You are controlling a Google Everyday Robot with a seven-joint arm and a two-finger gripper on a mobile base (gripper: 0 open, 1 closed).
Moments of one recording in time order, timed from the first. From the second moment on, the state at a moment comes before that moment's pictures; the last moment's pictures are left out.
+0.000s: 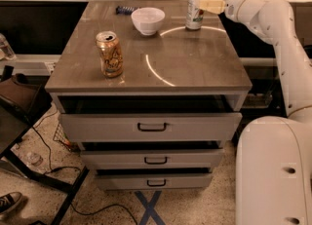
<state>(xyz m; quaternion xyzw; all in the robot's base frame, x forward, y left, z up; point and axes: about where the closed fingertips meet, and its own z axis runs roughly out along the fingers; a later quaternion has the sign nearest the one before) 0.925 -0.248 0.947 -0.18 0.68 0.14 0.69</state>
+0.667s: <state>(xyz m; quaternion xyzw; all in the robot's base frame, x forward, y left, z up) 0.927 -0.209 0.939 -0.19 0.68 0.21 0.68</state>
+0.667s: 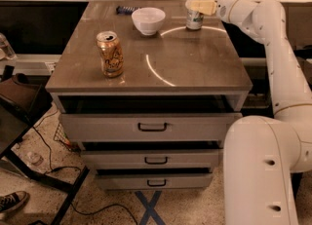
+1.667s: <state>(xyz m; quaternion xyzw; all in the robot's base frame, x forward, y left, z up) 0.945 -0.185 0.915 -0.18 0.70 0.23 0.66</state>
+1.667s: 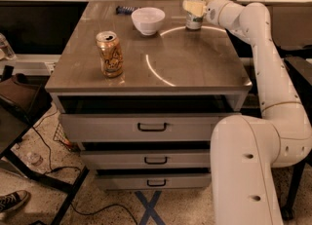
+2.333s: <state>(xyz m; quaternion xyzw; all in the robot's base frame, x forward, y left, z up) 0.947 -0.177 0.912 -0.18 0.70 0.23 0.65</state>
